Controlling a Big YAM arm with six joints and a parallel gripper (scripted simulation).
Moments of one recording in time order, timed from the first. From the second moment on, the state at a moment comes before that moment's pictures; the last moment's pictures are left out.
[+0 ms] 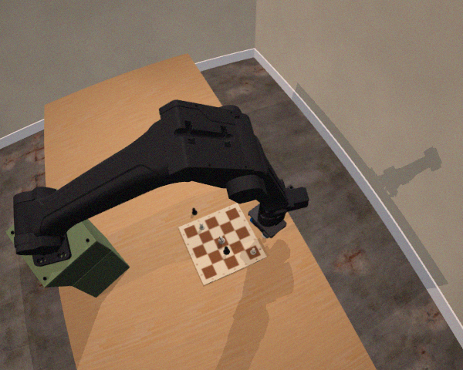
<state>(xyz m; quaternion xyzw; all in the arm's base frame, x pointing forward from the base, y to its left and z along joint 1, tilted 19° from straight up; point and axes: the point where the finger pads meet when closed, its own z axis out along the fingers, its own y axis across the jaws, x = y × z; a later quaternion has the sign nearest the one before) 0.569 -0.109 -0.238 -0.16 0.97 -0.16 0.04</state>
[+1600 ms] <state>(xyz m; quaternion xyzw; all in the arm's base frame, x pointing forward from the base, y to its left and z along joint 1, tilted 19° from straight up) 0.572 -0.109 -0.236 -0.16 0.97 -0.16 0.04</state>
